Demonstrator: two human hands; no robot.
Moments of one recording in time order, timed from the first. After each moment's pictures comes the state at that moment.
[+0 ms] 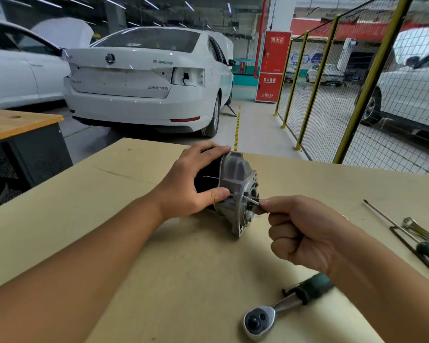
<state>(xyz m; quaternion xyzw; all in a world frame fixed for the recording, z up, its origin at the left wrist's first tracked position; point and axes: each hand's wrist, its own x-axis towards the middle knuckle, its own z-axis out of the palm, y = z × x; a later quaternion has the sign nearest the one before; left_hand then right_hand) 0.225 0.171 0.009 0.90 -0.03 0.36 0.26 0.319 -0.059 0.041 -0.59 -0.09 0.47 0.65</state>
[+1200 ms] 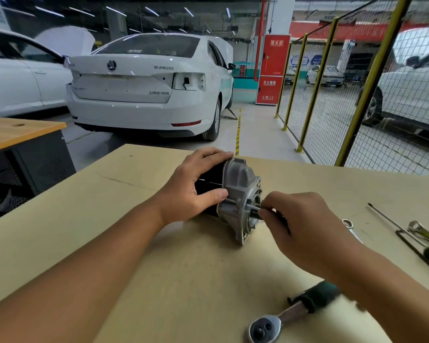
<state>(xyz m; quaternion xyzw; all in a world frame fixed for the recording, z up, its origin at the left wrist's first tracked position) 0.222 0.171 0.015 0.89 -0.02 0.34 0.31 0.324 -0.070 0.031 -0.77 -0.57 -0.16 0.24</state>
